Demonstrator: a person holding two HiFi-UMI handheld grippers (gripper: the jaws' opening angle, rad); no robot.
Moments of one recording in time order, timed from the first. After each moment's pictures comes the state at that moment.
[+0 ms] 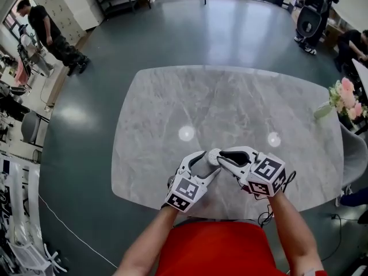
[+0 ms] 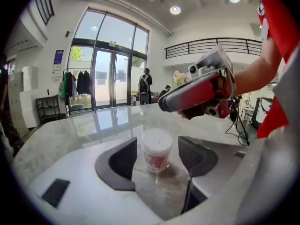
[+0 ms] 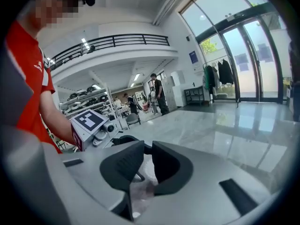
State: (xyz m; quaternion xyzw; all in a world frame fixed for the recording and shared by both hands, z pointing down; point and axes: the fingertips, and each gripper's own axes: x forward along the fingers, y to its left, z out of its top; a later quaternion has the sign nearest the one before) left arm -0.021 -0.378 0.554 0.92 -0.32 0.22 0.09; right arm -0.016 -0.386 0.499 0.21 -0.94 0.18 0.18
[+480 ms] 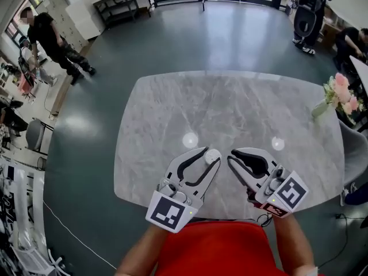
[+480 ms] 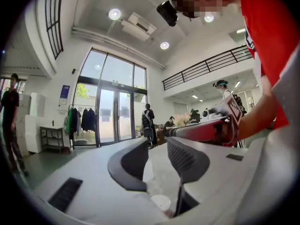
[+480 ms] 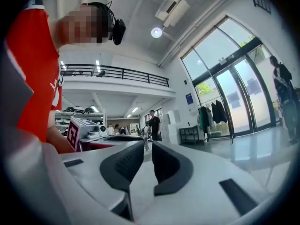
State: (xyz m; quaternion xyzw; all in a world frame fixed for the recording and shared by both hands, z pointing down) left arm -0.023 -0.358 0.370 0.93 -0.37 0.05 0.00; right arm 0.018 -0.360 0.359 0.29 -0.95 0.06 -0.03
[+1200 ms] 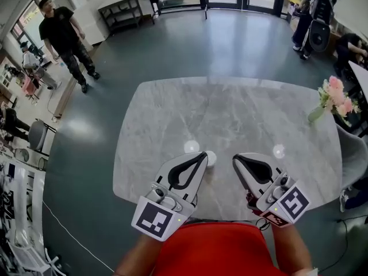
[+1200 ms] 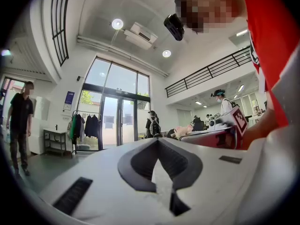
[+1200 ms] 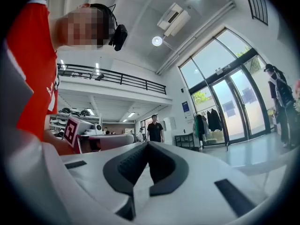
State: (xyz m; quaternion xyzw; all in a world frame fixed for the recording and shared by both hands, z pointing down) left arm -0.021 -0.334 0.318 0.92 -0.38 0.03 -0.03; right arm 0.046 -0.337 0.318 0.32 -0.94 0.03 -0.06
